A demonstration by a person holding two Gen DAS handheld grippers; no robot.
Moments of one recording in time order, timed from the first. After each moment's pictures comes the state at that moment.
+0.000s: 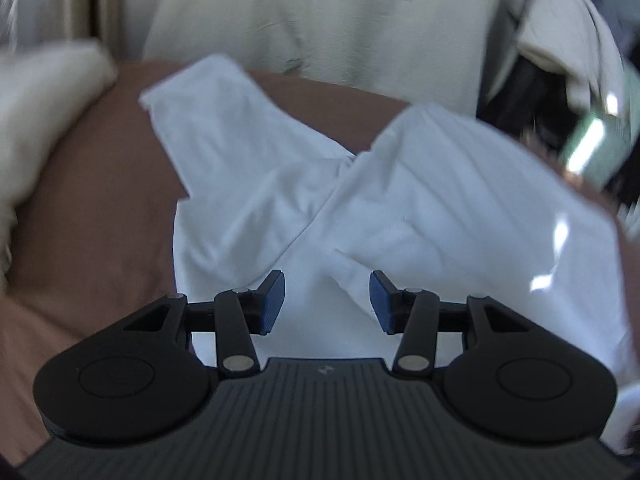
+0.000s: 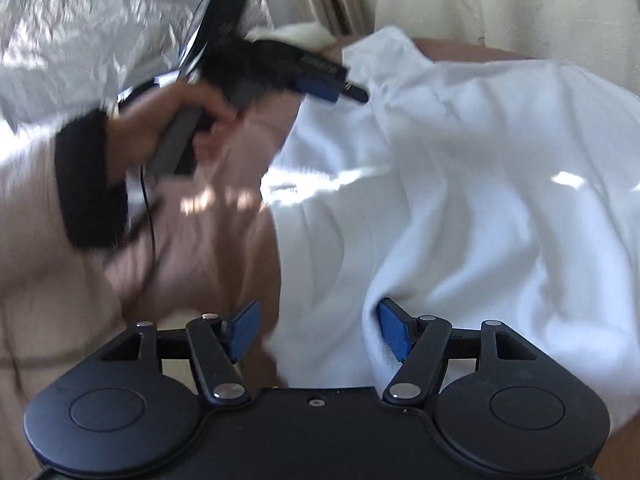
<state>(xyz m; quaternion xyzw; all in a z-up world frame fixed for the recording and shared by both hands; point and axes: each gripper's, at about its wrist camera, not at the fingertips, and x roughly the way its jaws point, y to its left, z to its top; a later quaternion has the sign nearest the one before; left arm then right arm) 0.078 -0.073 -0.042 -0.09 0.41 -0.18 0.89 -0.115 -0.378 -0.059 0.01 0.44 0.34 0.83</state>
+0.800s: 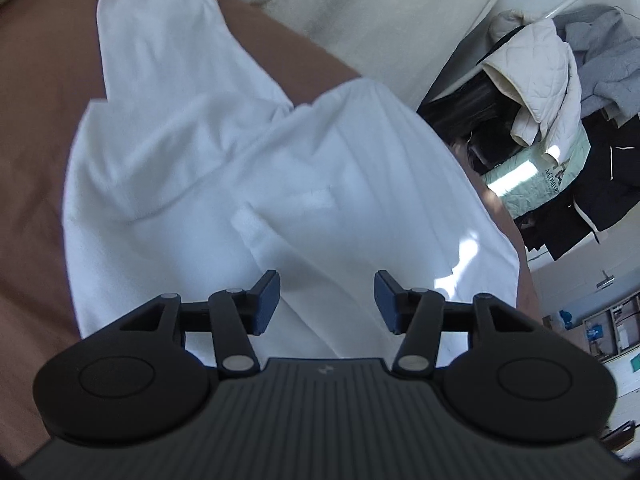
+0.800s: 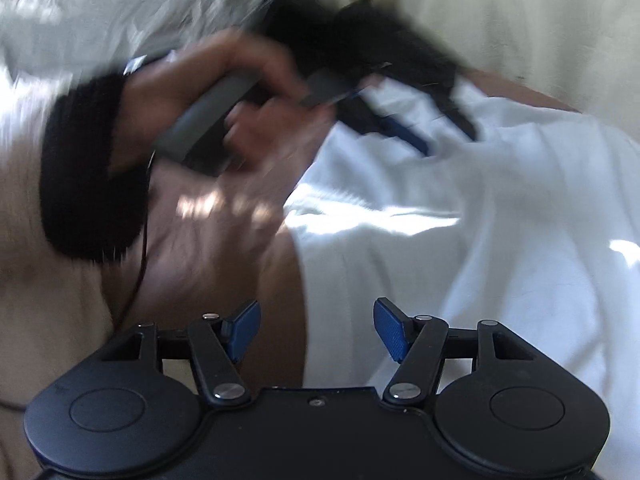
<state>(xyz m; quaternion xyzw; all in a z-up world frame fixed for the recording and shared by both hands) 0.088 -0.082 -0.067 -0.23 0.46 -0.27 0.82 -0.105 -0.315 -0.066 -0.04 0.41 0.35 0.85</state>
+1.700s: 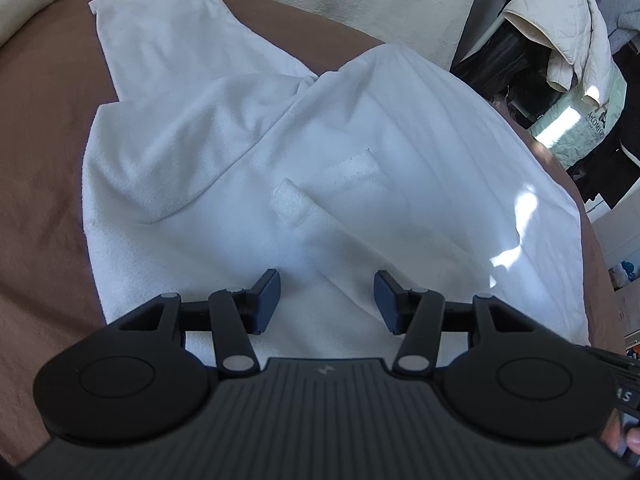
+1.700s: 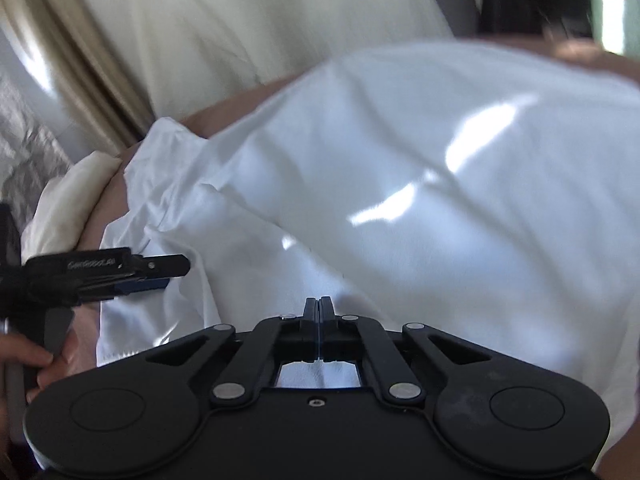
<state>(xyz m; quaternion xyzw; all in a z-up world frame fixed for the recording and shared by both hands) 0.086 -0.098 -0.081 -0.12 0.48 -0.23 0.84 -0.041 -0.421 -0.070 0.16 0.42 0.06 0.89</state>
